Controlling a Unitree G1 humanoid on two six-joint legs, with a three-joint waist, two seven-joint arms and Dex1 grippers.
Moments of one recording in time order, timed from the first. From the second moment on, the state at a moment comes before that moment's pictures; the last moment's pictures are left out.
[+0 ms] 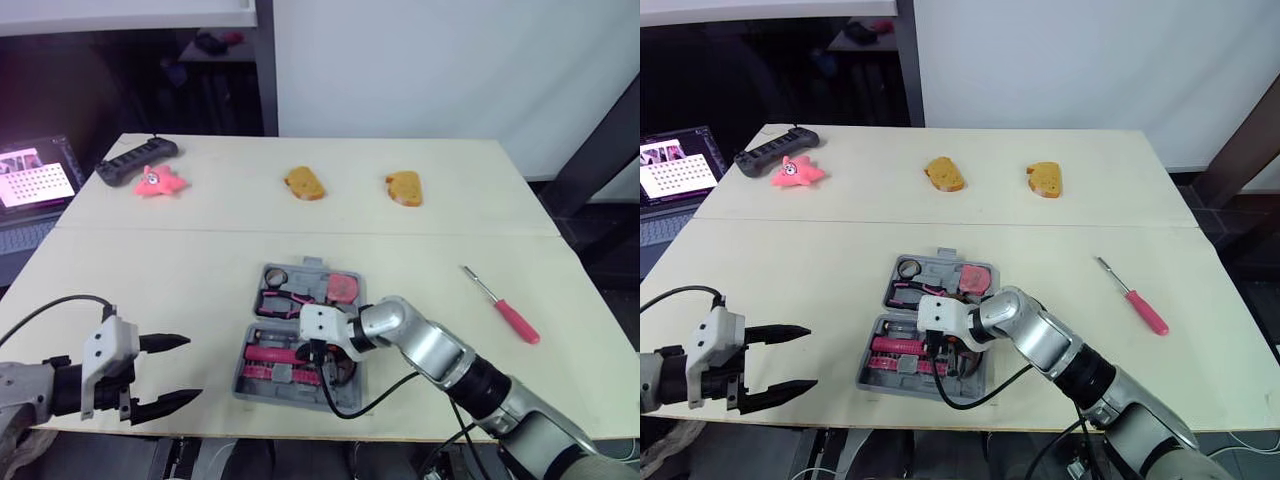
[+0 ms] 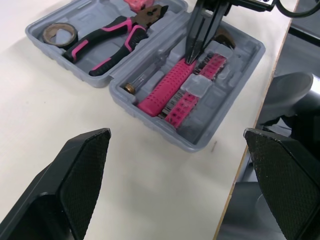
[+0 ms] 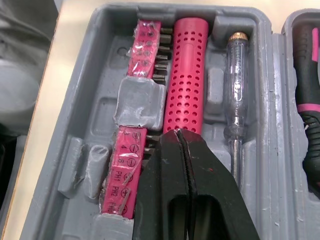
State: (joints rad) left arm 0.37 0.89 0.41 -0.35 -0.51 0.28 -1.23; right arm -0.53 -0.44 0.65 -0.05 0.06 0.52 1.01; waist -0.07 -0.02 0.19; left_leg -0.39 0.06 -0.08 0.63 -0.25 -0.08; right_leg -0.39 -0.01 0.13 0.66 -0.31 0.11
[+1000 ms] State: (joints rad) left arm -0.01 0.90 0.31 0.22 -0.47 0.15 -1.35; right arm 0.18 -0.76 -0.43 -0.20 0.48 0.33 1.07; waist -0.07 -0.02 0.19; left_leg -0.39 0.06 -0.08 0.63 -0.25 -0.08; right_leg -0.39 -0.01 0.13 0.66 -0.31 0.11
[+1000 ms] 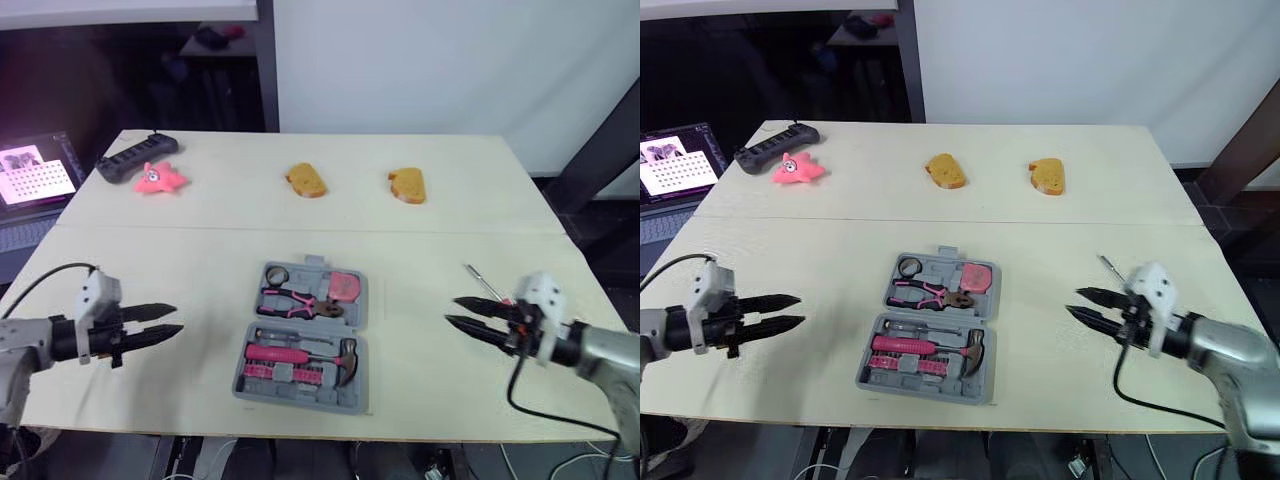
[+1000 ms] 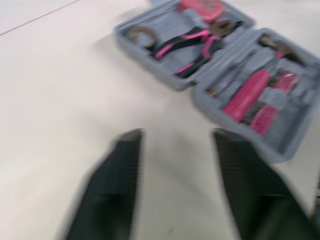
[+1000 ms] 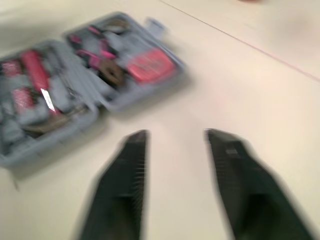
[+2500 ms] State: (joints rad) left arm -0.14 0.96 0.22 -0.39 -0.67 0.59 -1.25; right arm -0.53 -0.98 0.04 0.69 0.09 0.45 1.00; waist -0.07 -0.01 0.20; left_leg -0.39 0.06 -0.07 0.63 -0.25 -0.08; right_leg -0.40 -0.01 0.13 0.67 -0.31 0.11
